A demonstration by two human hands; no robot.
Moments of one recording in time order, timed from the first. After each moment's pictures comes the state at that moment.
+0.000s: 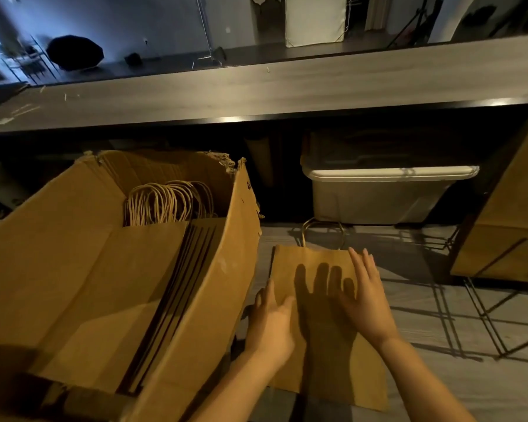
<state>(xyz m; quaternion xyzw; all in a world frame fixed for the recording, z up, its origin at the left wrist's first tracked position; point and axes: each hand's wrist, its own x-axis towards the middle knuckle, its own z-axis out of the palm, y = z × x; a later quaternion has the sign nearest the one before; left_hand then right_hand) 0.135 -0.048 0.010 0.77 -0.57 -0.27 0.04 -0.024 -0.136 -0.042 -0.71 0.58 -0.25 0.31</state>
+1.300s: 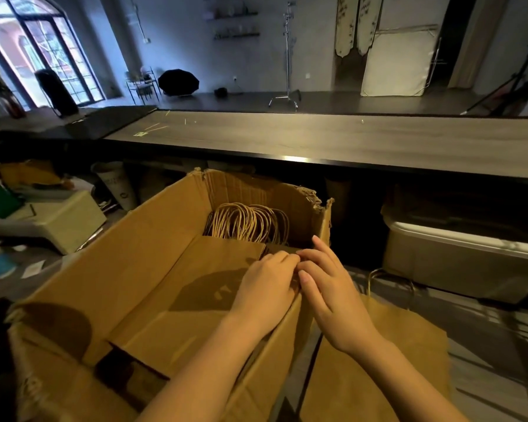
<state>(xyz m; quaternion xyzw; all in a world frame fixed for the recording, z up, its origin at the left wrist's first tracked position) 0.233 -0.045 0.121 0.76 -0.63 -0.04 0.18 0.117 -0.112 0.076 -0.87 0.25 -0.33 0.26</state>
